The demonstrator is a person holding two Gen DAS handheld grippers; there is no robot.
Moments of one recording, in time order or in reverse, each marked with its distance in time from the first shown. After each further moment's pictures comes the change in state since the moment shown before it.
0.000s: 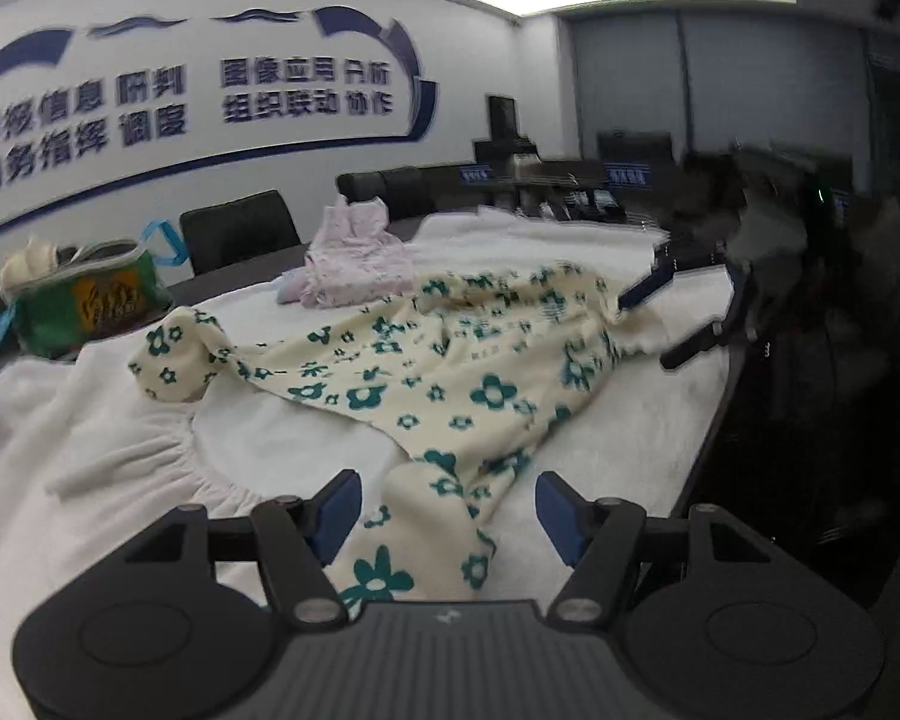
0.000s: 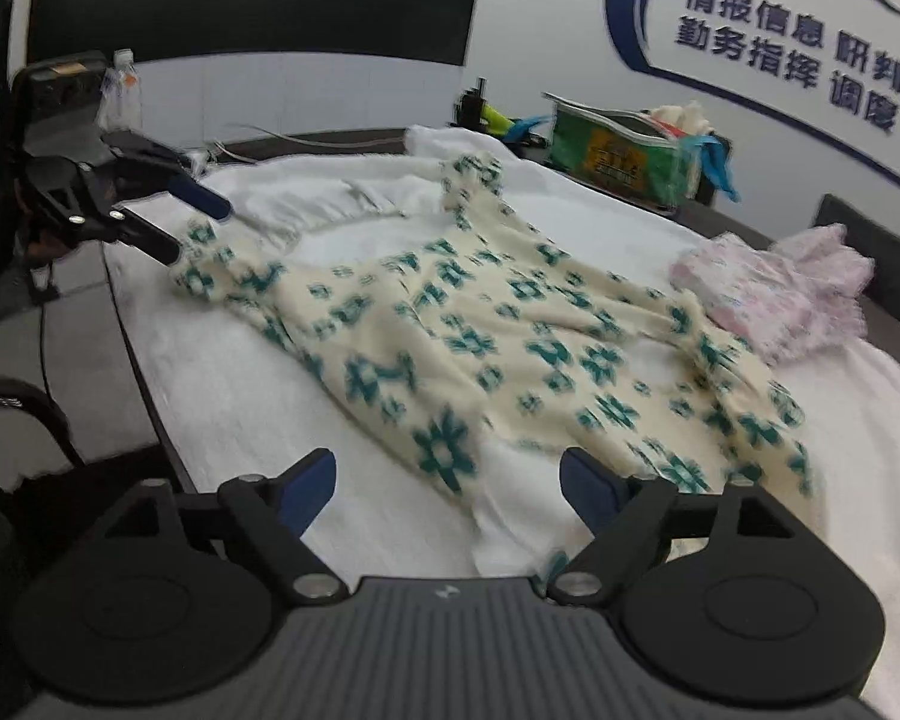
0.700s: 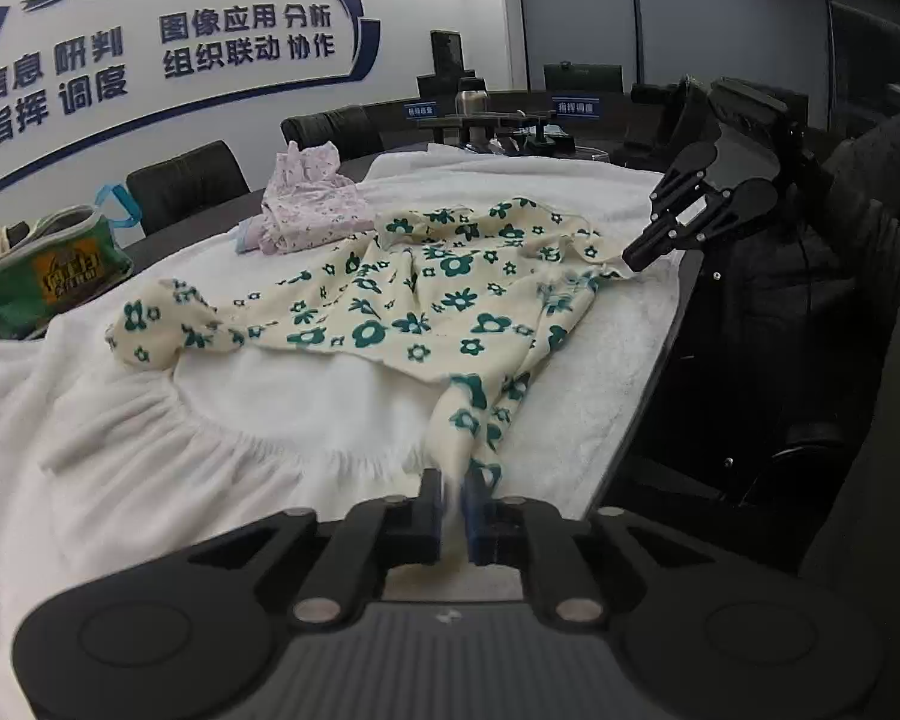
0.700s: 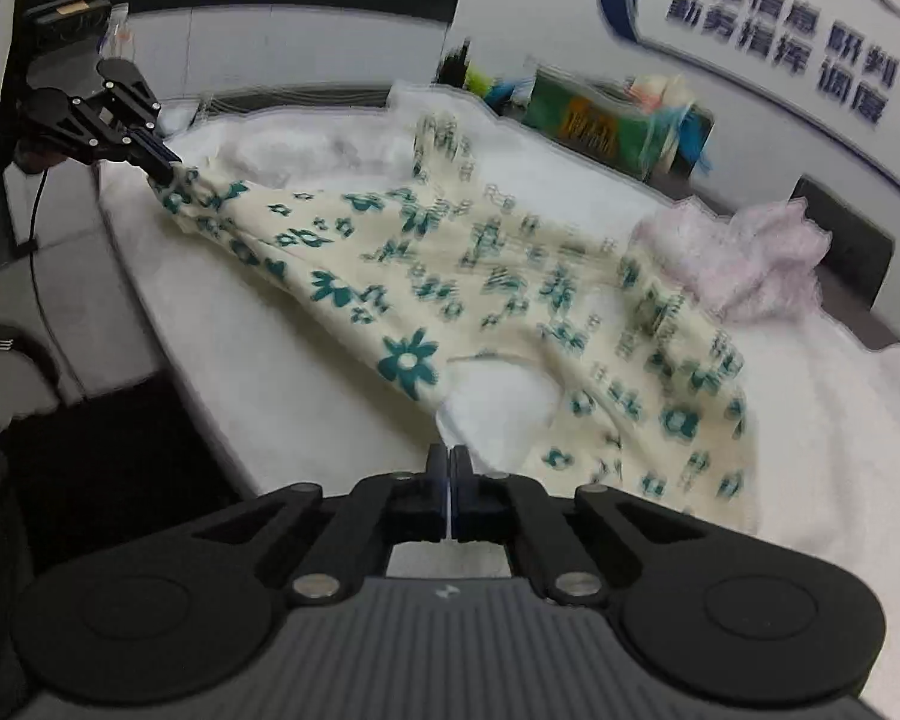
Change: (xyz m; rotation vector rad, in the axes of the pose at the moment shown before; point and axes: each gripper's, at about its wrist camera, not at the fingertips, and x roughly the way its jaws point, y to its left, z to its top) left arm -0.028 0.022 -0.008 0.013 0.079 -0.118; right arm -0.033 -0.008 -0.010 -0.031 0.103 0.001
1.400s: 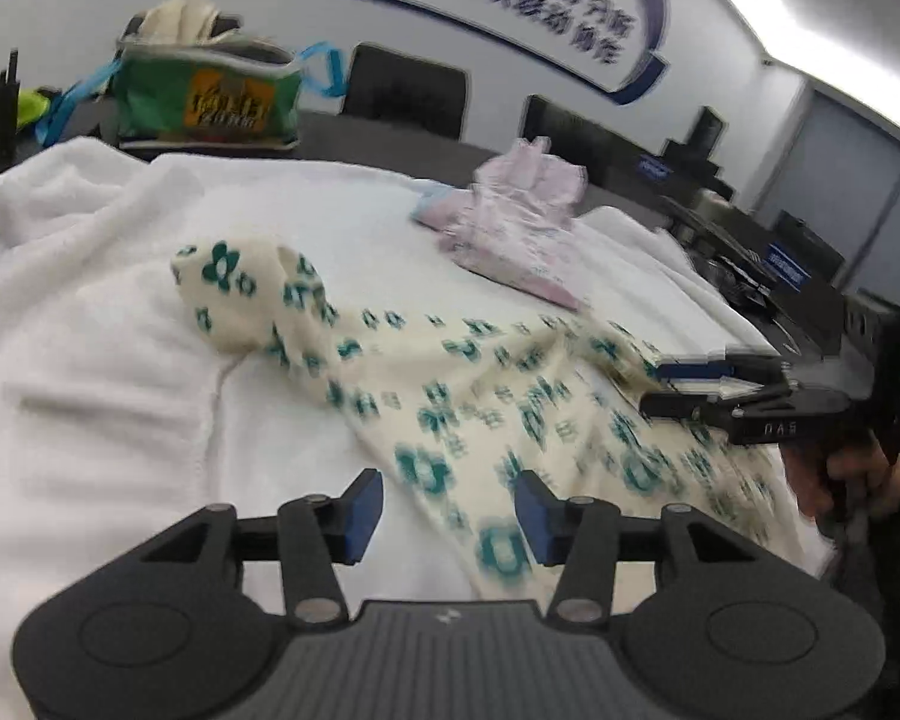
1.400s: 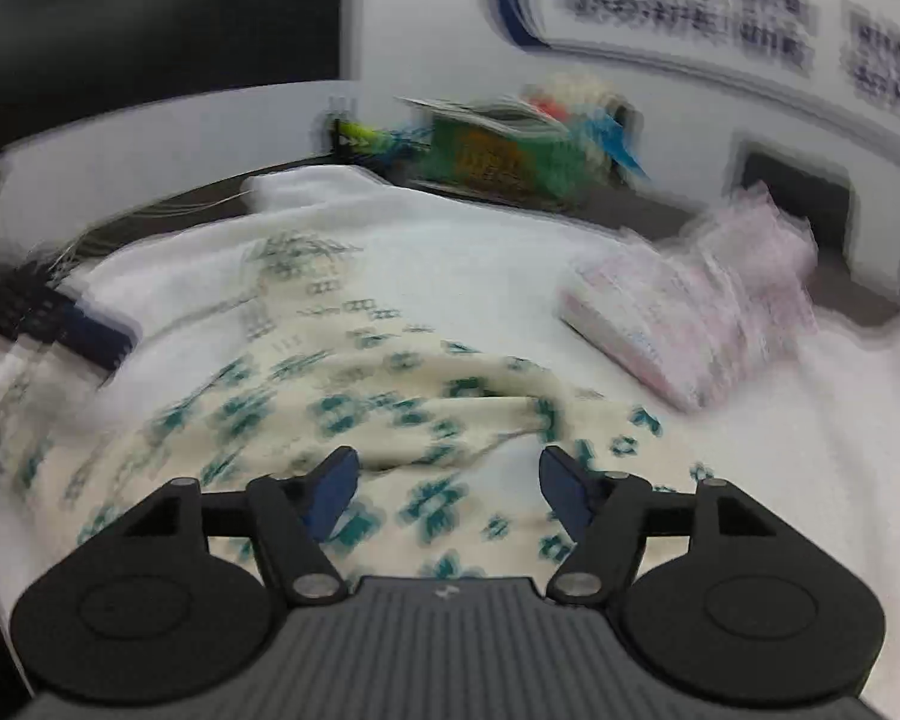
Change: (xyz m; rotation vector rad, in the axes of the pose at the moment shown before) left arm 0.133 0.110 0.101 -0.681 0.087 0.184; right arm 0.115 -0.114 0.100 0.401 -0.052 -0.039
